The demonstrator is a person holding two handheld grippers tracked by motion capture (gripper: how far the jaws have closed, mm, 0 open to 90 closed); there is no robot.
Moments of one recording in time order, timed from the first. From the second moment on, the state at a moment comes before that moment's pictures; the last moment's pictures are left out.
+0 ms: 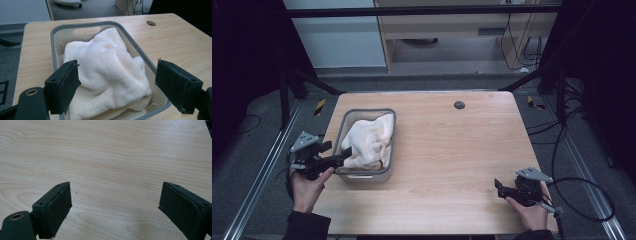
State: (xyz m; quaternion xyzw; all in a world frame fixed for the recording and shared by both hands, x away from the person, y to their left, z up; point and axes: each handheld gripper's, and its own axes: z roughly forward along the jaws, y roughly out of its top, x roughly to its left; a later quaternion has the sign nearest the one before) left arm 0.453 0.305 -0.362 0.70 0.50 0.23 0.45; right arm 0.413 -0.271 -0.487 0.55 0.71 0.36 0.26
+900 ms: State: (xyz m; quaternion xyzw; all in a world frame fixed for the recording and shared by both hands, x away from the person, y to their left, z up) left arm 0.507 0.275 -0.357 0.75 0.50 0.20 0.38; right arm 0.416 -0.272 -0.489 0.56 0.71 0.36 0.24
